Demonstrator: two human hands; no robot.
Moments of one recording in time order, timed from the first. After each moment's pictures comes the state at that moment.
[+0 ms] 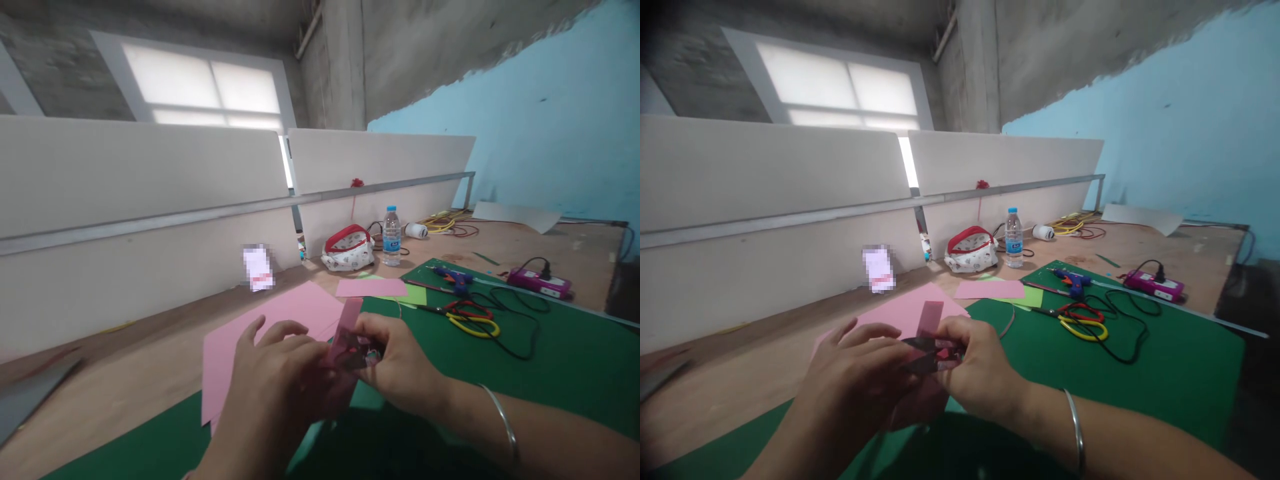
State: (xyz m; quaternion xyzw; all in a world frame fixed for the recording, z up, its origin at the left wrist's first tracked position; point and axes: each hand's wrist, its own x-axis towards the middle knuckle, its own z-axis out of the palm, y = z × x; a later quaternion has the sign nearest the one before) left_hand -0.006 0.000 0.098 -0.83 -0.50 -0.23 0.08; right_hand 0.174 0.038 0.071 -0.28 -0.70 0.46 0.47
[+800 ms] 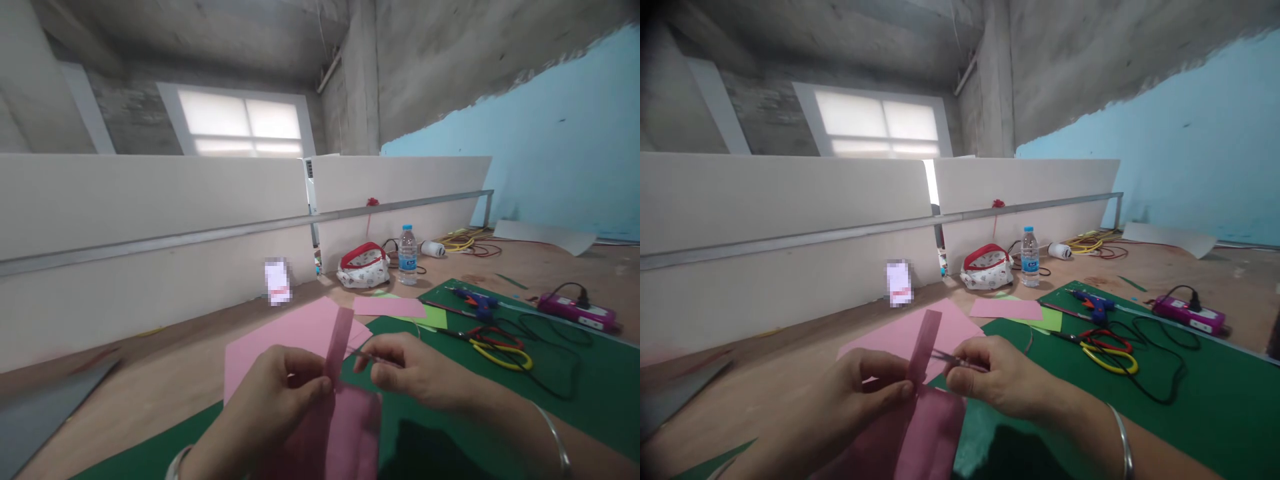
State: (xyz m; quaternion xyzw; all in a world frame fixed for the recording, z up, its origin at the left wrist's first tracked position) left_hand -0.018 -0.012 0.130 -0.69 -0.60 -0.28 -0.31; right_hand 0.192 0.057 0.088 -0.26 -0.78 0.50 0.27
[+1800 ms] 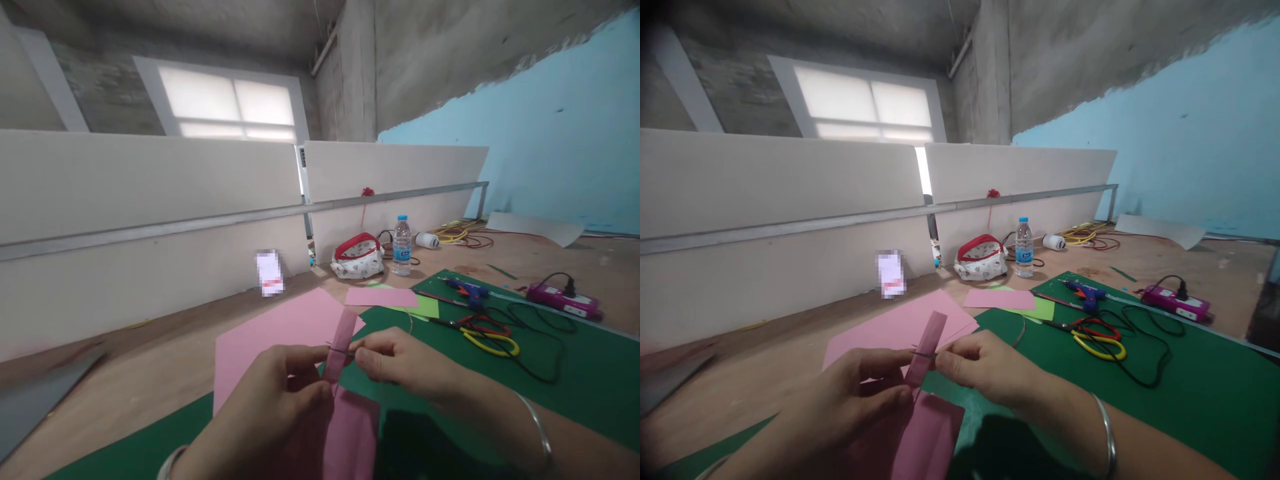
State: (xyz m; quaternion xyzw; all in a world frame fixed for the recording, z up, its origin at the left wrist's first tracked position) left_hand -0.014 -0.006 0.115 -0.70 -0.52 -0.30 -0.39; right_hand 0.185 0.047 0.088 -0.29 -0.72 0.57 0.29
